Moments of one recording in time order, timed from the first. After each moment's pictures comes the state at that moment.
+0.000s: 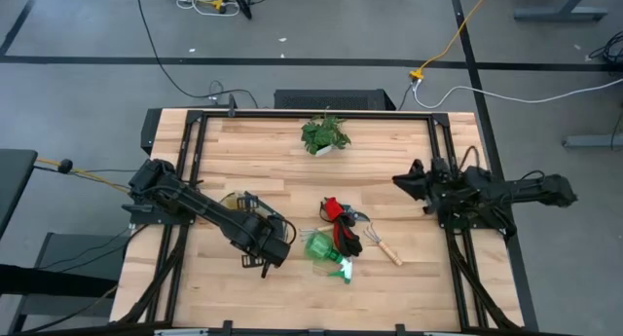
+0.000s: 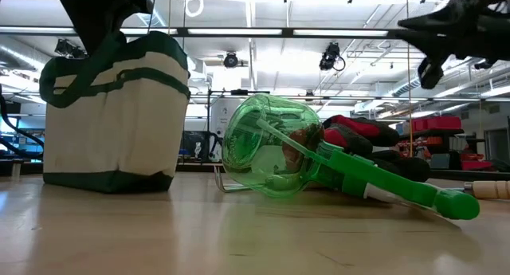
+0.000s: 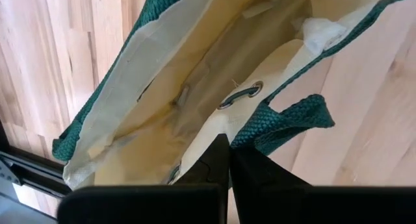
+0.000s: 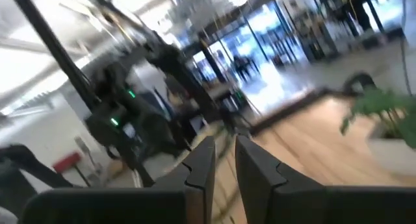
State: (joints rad) left arm -0.46 1.82 1.58 -1.49 -0.24 -0.61; right arm 0.06 0.24 0.06 0.35 0.13 0.51
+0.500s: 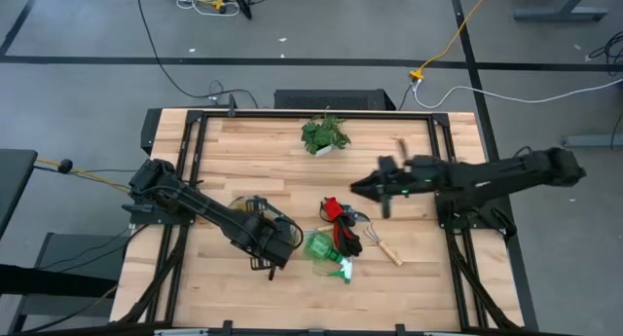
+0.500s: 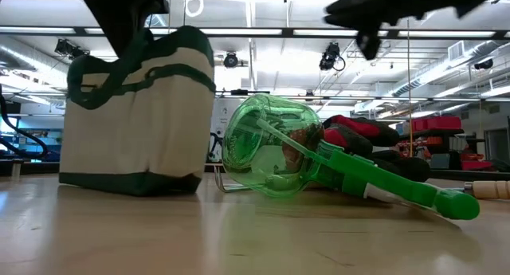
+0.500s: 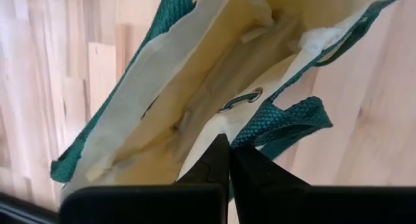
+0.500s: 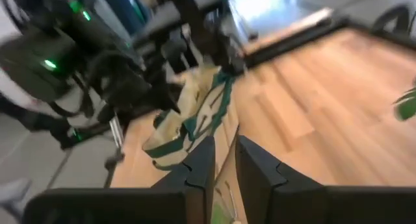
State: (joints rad) left arm -0.46 1.82 1.58 -1.33 -0.29 -0.57; right arm 0.06 1.07 0.66 0.16 -0.01 0.43
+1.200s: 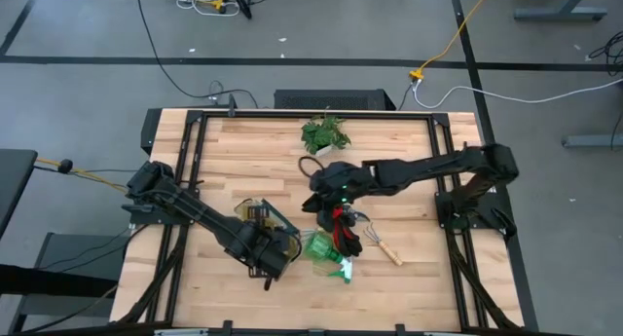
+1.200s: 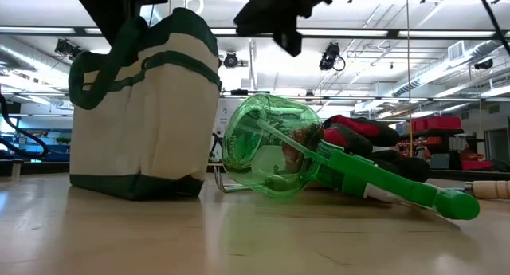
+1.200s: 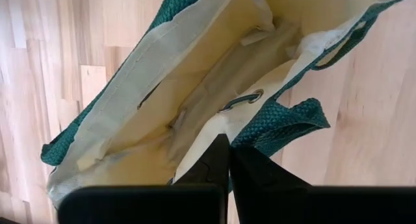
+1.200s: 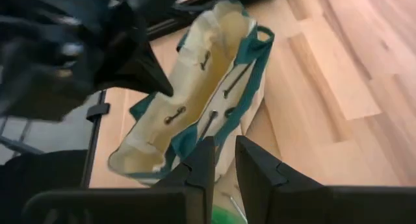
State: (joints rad) left arm -0.52 1.82 1.58 -1.29 -0.33 -0.55; right arm 0.08 1.70 1.33 -0.26 -0.11 0.38
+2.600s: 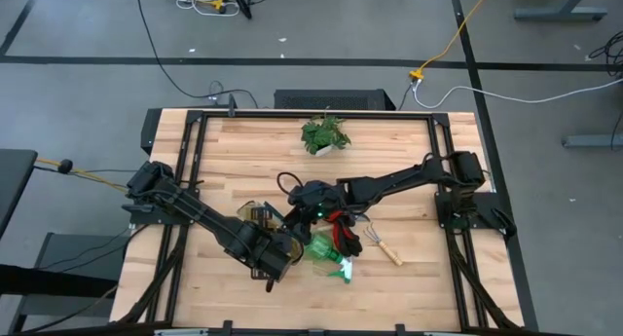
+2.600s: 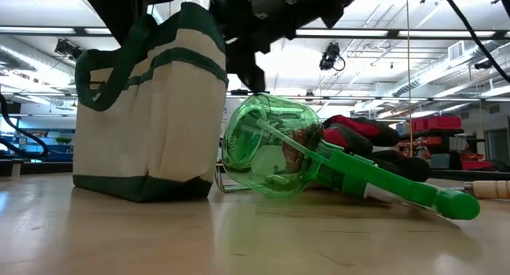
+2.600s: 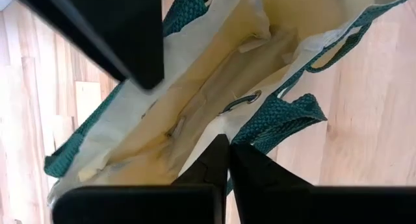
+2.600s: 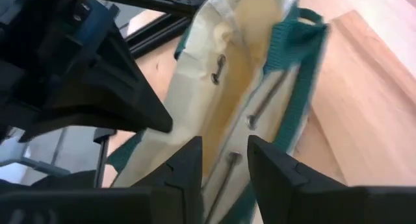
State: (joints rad) left arm -0.52 1.81 1.58 -1.24 -0.33 -0.53; right arm 0.12 1.94 1.37 0.02 -0.15 0.52
